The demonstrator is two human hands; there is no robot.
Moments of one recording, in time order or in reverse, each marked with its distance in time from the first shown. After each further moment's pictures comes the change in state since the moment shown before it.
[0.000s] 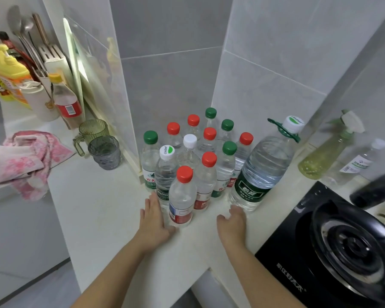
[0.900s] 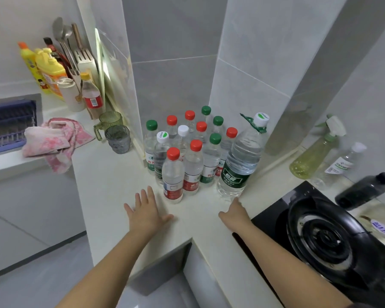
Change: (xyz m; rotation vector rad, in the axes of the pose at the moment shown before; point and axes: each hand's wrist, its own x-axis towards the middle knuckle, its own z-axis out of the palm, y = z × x) left_hand -0.080 0.070 0.002 0.509 0.088 -0.365; right_hand 0.004 0.003 -0.090 -0.565 -0.428 -0.121
